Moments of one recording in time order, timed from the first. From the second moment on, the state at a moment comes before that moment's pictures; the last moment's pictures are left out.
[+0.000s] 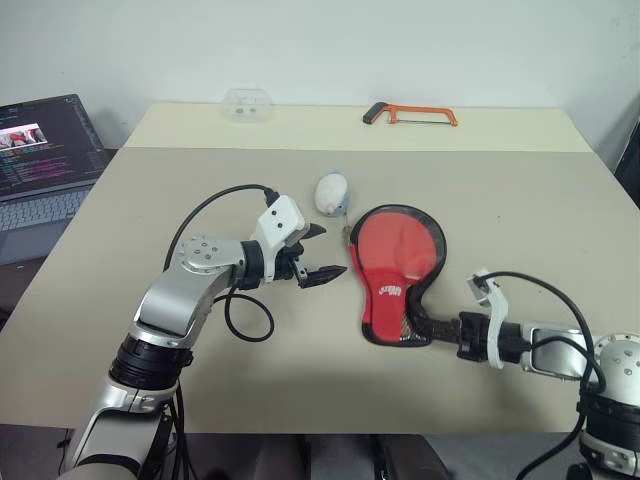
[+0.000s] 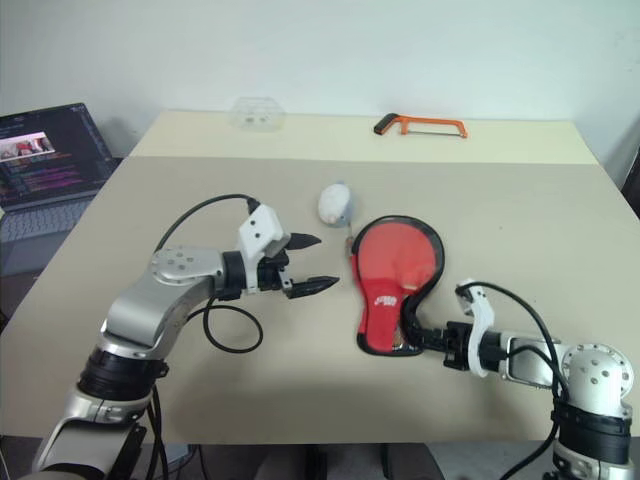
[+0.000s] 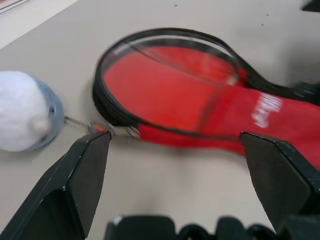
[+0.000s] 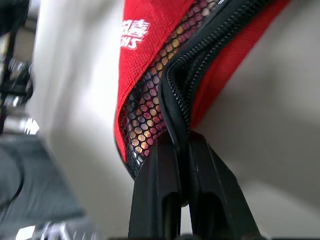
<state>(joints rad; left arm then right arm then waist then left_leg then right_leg) -0.56 0.60 -0.16 -0.19 -0.28 0.62 -0.89 -0.20 -0.47 -0.34 -0.32 1.41 1.59 0.00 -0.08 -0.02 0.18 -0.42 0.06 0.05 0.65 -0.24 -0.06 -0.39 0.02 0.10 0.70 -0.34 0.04</state>
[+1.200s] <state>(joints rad) -0.56 0.60 -0.17 -0.20 -0.27 0.62 -0.91 0.08 -0.95 0.13 -0.57 1.93 1.00 -0.19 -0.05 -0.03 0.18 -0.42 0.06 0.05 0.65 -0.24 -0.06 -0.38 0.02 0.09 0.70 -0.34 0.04</state>
